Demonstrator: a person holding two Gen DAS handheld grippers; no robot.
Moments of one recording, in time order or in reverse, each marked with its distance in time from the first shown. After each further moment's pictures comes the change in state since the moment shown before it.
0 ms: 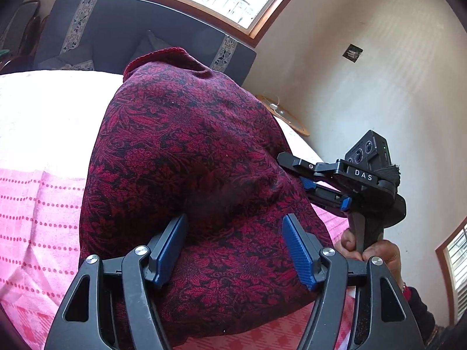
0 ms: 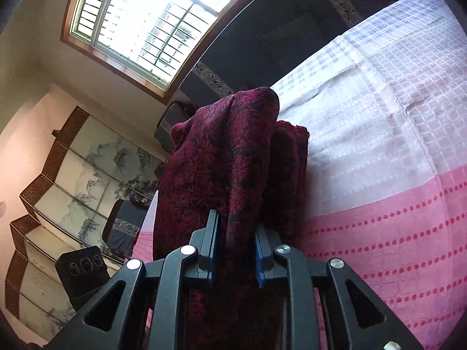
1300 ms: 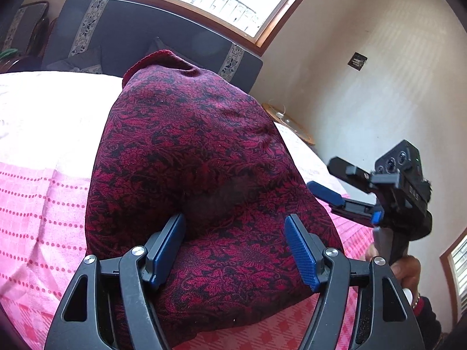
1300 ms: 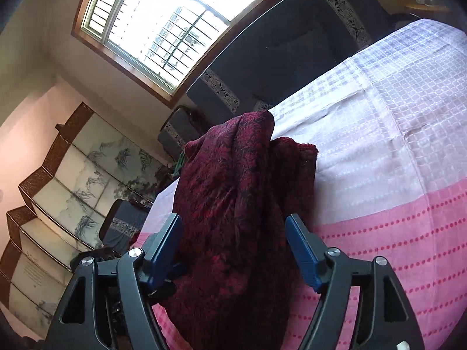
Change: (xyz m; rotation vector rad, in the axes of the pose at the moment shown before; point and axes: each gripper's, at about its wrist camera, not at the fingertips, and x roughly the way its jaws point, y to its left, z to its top) left arm -0.007 0.010 -0.007 -0.012 -0.050 0.030; right arm -0.032 0.029 -0.026 -0.130 -0.017 -0.041
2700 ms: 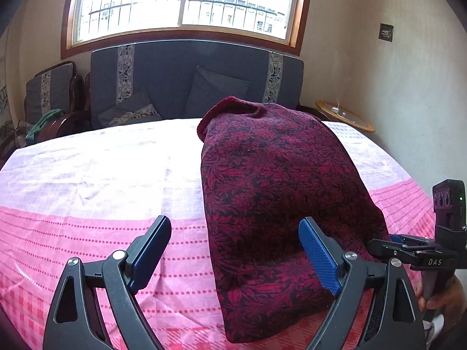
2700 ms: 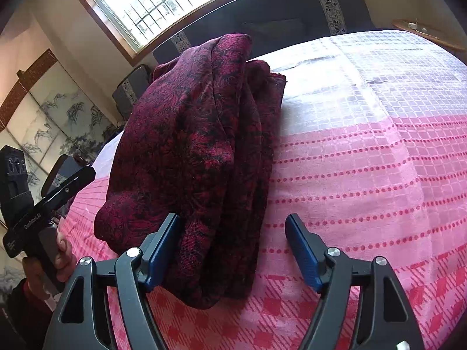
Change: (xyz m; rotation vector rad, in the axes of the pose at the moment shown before) left arm -0.044 0.006 0.028 0.189 -0.039 0.373; right arm 0.006 0.000 -0.059 -0.066 0.095 -0.252
